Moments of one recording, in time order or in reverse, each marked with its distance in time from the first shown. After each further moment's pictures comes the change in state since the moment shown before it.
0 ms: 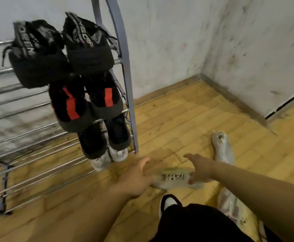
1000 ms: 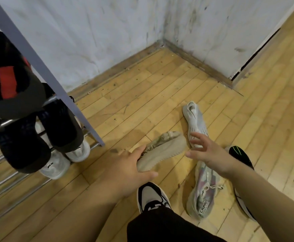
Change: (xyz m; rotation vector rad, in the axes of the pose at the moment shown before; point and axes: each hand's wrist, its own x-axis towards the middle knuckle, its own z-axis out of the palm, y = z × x) left_hand 0.046 0.037 0.048 0.363 -0.111 0.166; right_hand -0.035 0.099 0.063 1.212 0.312 -0.044
